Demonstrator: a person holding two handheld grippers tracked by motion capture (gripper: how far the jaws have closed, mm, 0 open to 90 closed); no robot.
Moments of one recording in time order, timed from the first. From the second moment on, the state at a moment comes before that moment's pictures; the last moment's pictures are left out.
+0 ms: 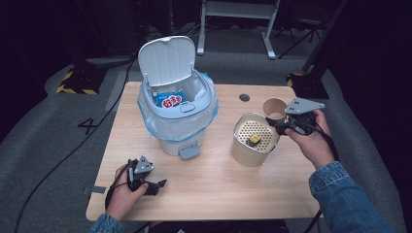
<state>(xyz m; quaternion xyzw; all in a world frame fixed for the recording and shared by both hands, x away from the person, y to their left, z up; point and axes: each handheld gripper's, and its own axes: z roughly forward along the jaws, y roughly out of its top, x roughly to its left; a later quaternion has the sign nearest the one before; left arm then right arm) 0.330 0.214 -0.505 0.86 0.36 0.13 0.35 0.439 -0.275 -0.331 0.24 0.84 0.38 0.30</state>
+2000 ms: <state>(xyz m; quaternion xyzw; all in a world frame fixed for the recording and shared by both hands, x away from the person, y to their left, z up) 0.329 0.214 -0.505 0.86 0.35 0.13 0.35 0.501 -0.207 -0.225 0.19 0.82 0.52 0.17</state>
